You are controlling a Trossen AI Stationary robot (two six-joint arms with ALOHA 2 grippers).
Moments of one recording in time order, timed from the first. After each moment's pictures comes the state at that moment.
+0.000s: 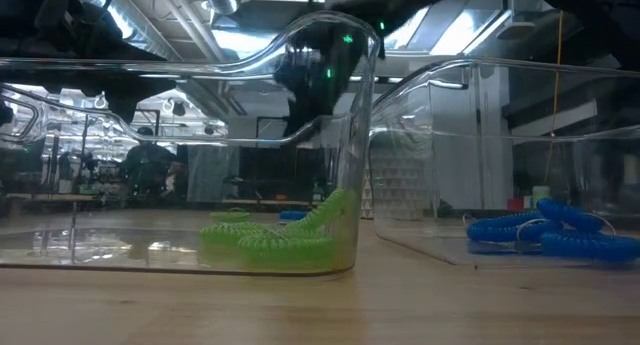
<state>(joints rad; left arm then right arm) 0.14 0.02 0.01 0.03 -0.01 -0.31 -0.25 2.06 1.75 -0.59 -0.04 -0.23</state>
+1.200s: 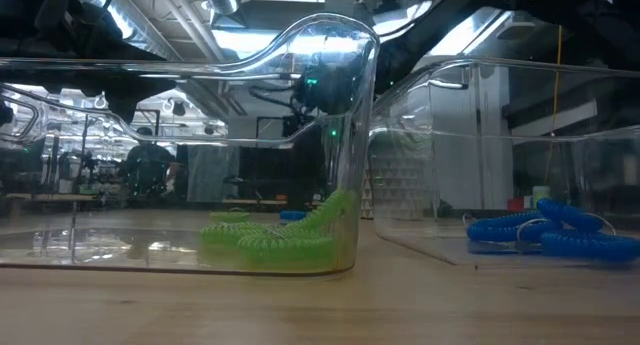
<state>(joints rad) 0.14 0.02 0.01 0.03 -0.01 -0.31 -0.32 2.14 1.51 -0.28 -0.11 -0.18</state>
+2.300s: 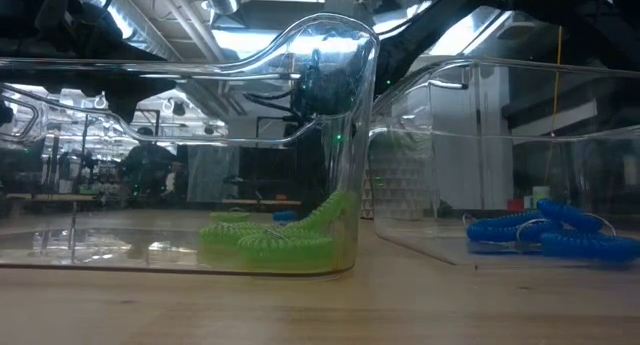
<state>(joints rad) 0.14 0.02 0.01 0.03 -0.01 -0.31 -0.28 2.17 1.52 -0.40 -0.15 -0.39</state>
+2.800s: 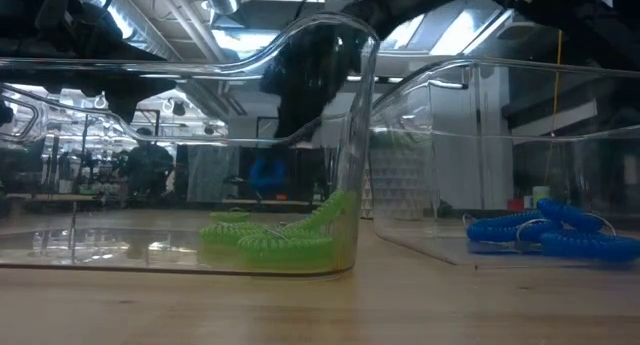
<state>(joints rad) 0.14 0.02 0.01 0.03 -0.01 -0.31 -0.27 2.18 1.85 -0.63 -0.24 -0.32</state>
